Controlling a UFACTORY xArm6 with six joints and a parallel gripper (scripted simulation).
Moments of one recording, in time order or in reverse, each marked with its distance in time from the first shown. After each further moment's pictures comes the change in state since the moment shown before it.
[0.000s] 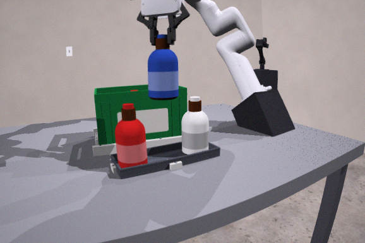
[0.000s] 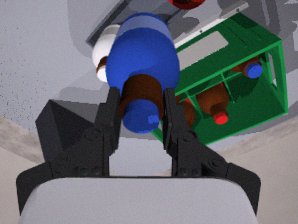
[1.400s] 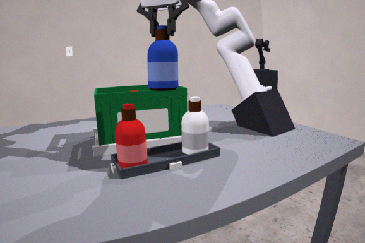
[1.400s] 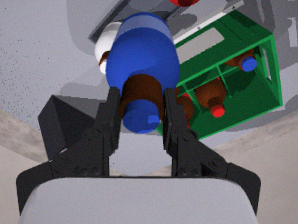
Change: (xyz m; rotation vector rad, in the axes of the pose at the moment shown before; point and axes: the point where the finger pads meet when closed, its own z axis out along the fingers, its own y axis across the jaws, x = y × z) arm 0.000 0.000 -0.022 0.000 0.000 0.000
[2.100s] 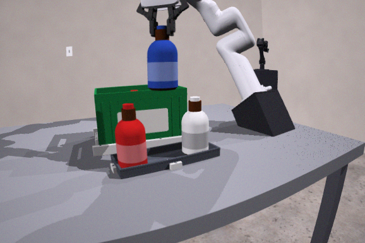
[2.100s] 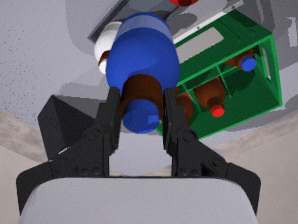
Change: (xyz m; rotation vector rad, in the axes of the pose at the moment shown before) arm 0.000 0.001 0.000 0.000 0.000 0.000
